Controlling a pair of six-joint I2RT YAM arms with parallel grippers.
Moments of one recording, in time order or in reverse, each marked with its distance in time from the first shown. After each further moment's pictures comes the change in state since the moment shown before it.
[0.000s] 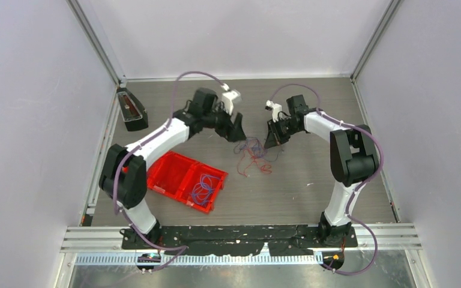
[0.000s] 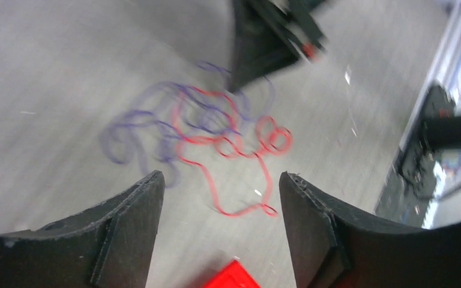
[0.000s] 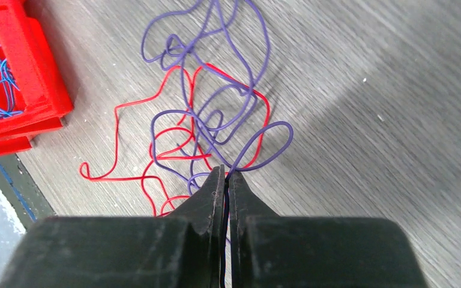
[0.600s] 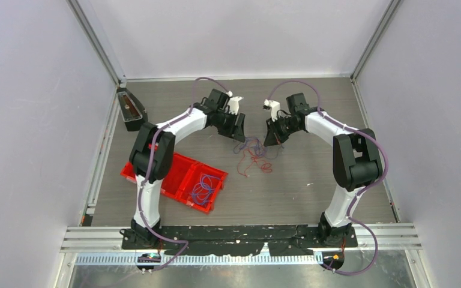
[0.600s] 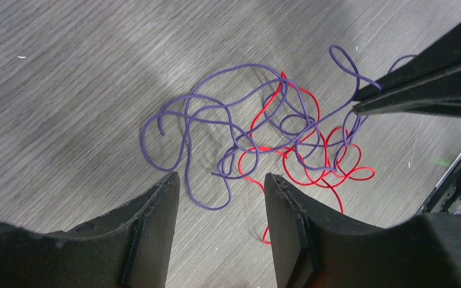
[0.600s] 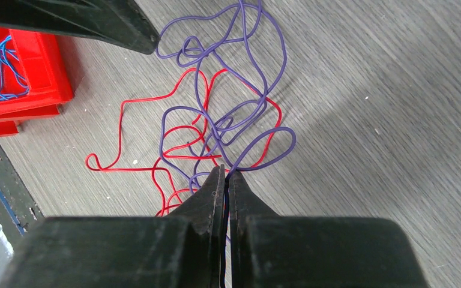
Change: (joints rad) left arm 0.065 0.373 0.280 -0.173 -0.094 -0.107; right arm 0.020 -0.076 -0.008 -0.005 0.000 -0.108
